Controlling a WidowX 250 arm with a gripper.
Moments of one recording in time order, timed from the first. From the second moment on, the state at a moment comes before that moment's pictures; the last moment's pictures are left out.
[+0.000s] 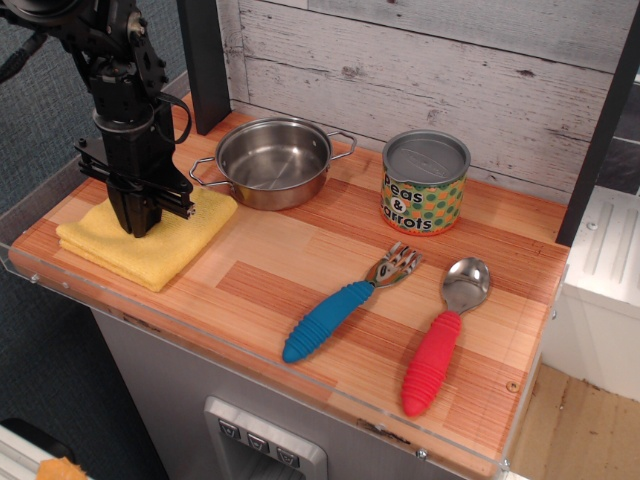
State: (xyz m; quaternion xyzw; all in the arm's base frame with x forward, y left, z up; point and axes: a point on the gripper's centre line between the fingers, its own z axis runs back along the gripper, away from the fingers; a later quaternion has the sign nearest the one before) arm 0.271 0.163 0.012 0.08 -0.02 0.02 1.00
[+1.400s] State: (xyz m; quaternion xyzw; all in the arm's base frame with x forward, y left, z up) arm 0.267 0.087 0.011 0.03 0.02 0.06 1.00
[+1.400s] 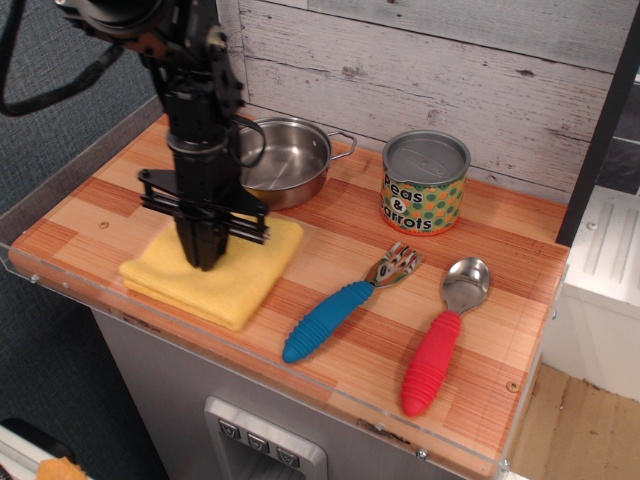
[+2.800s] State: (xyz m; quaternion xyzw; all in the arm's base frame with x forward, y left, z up) arm 0.272 0.066 0.034 0.02 0.01 0.07 1.00
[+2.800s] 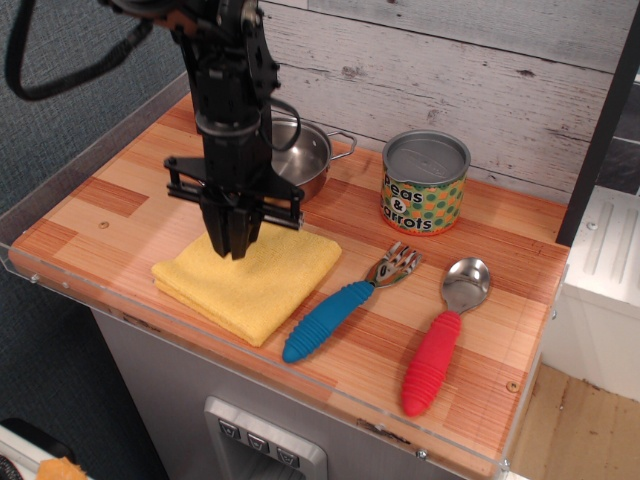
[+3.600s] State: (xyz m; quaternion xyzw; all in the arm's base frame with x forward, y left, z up) arm 0.294 0.054 0.071 0.02 -0.03 0.05 1.00
